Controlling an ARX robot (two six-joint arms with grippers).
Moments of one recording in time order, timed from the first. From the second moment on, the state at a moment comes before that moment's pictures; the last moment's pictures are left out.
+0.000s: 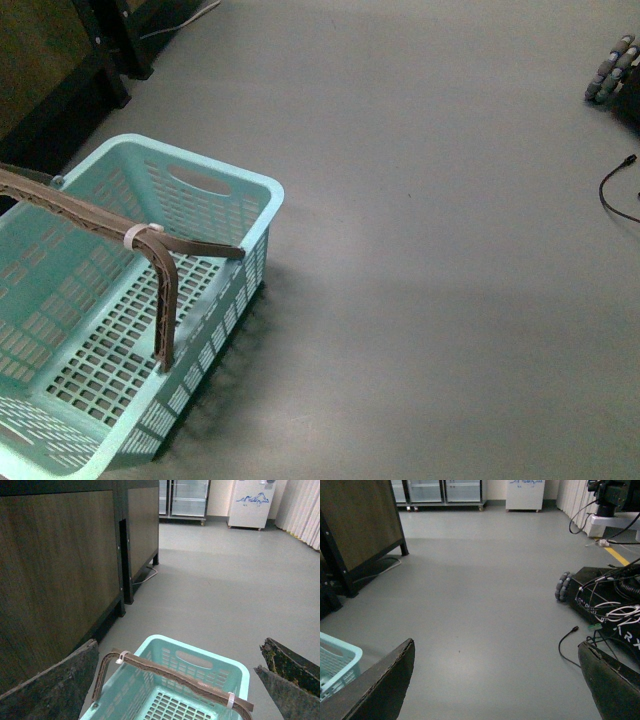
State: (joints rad) left arm 0.00 0.01 0.02 0.00 0.00 -0.01; right arm 0.00 0.00 0.02 0.00 0.00 0.00
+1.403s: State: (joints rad) left arm 0.19 1.52 0.47 0.29 0.26 -0.83; right arm 0.00 0.00 0.02 0.00 0.00 0.00
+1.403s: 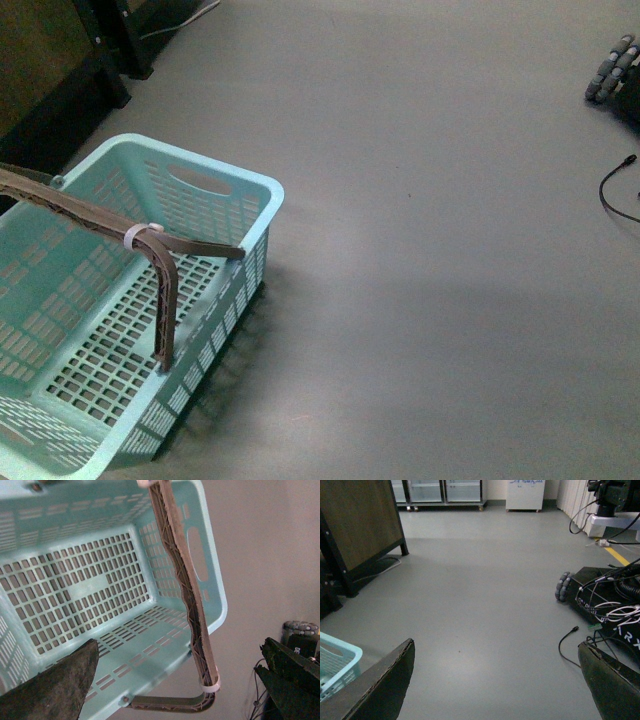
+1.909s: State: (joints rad) left arm 0.03 2.00 0.75 0.45 0.18 -0.94; right arm 0.00 0.00 0.02 0.00 0.00 0.00
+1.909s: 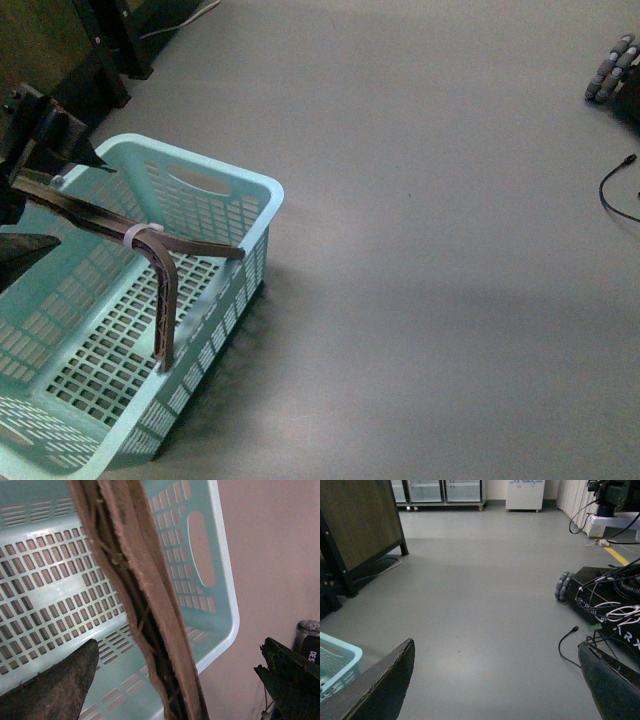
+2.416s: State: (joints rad) left arm 0.06 2.15 0.86 0.49 0.12 -1.04; right arm 0.00 0.00 0.02 0.00 0.00 0.00
